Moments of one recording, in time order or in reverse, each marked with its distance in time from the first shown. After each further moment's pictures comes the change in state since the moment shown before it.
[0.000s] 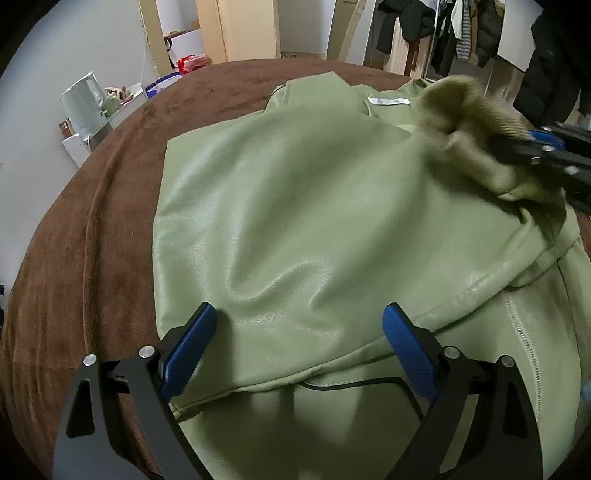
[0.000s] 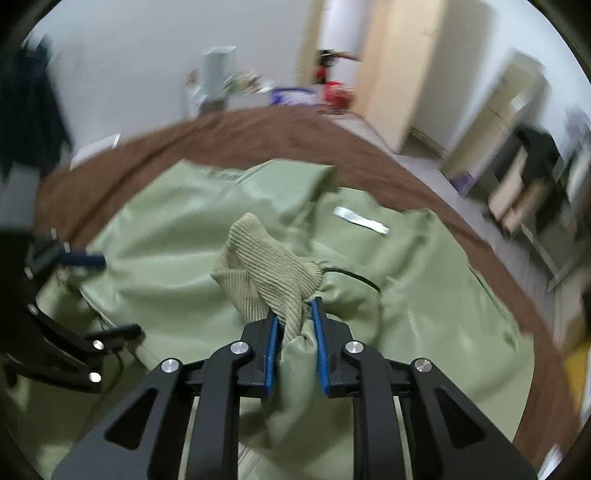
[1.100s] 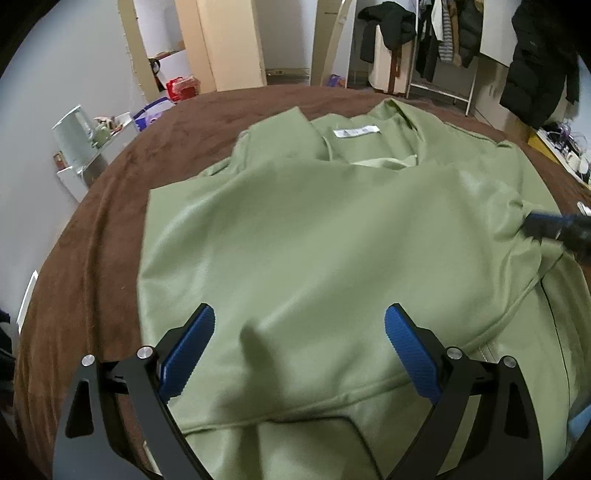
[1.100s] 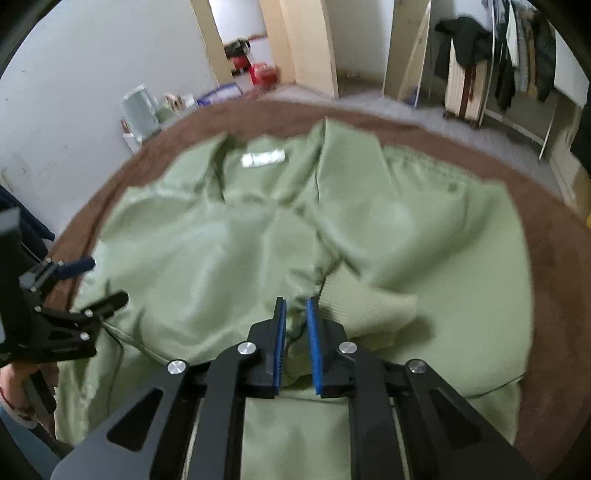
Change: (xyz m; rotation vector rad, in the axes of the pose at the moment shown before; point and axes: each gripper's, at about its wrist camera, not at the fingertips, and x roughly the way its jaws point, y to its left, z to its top) left arm -0.009 -0.037 0.031 0.066 -0.046 0.008; right arm -0.012 -0.072 -0.066 0.395 0.104 0.026
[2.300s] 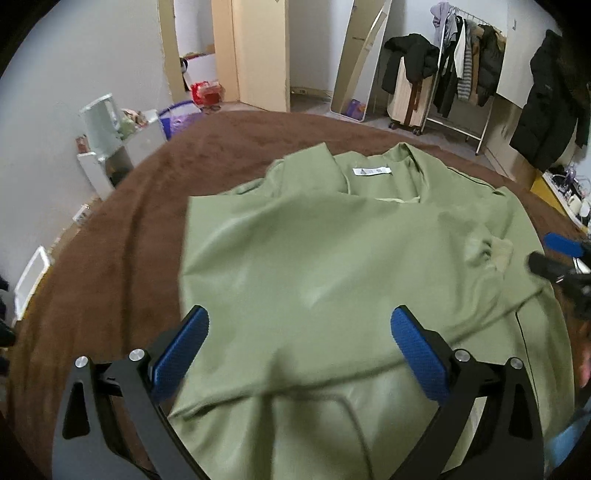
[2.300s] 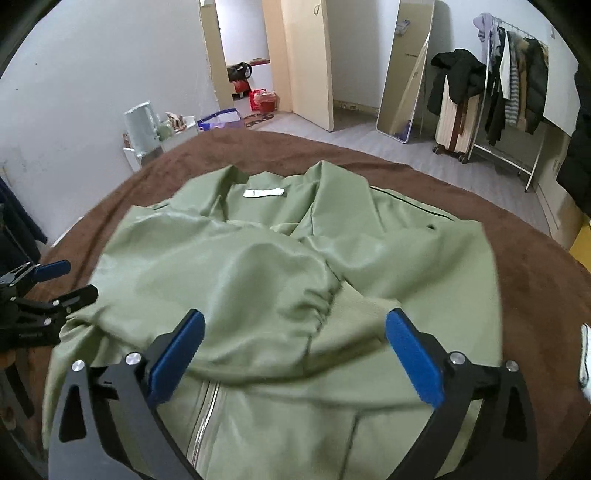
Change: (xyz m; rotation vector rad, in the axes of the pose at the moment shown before) left arm -0.063 0.025 -0.010 -0.124 -0.084 0.011; right arm -0.049 0.003 -0.013 -0.065 -0.150 -0.049
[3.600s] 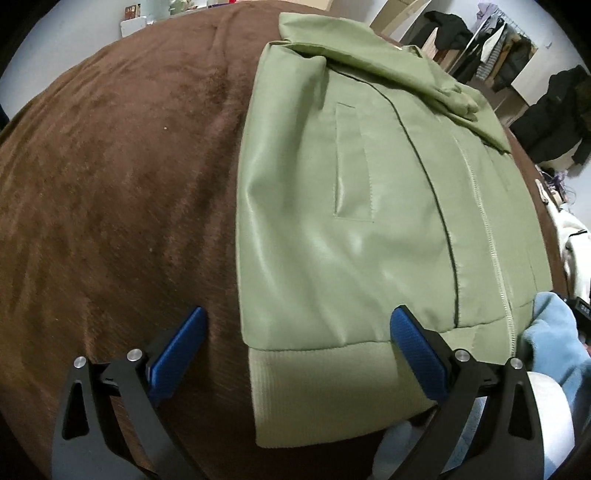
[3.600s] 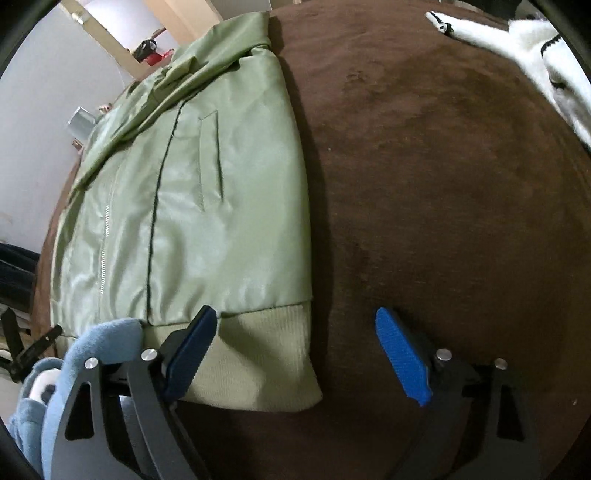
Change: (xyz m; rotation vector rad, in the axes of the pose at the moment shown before) left arm -0.095 0.050 -0.280 -0.245 0.269 -0.136; right arm -0.157 -0.112 -0.297 0.450 0.321 0.008
